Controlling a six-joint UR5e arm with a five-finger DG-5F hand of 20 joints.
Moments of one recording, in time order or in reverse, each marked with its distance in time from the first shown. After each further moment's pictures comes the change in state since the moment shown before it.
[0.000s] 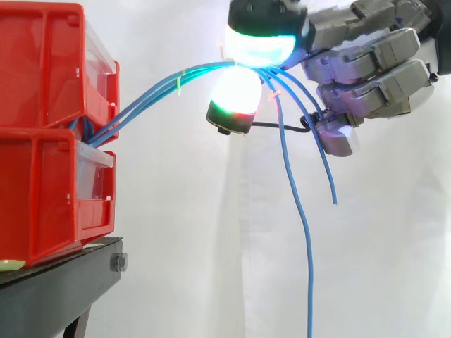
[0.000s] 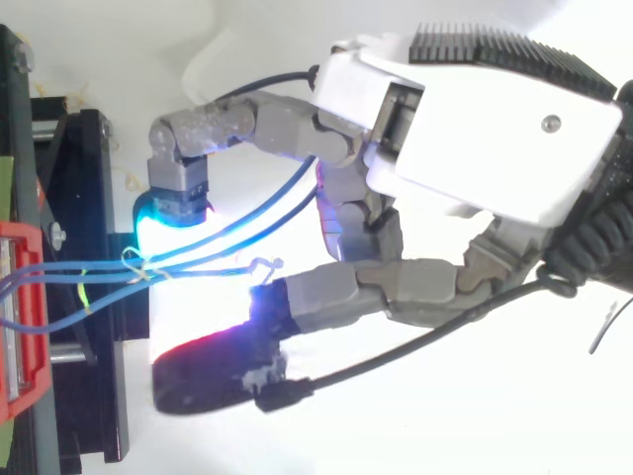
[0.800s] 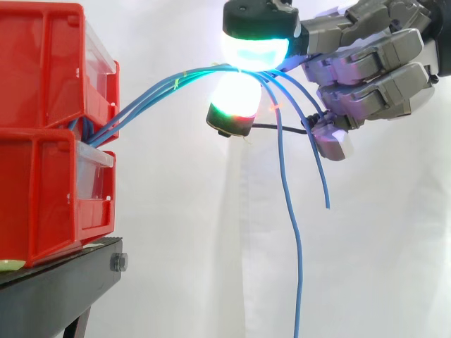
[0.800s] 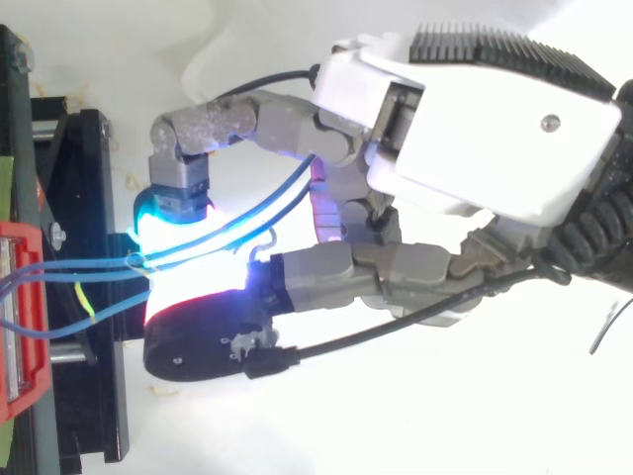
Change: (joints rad) arm 0.000 0.000 -0.002 0.000 0.001 -0.001
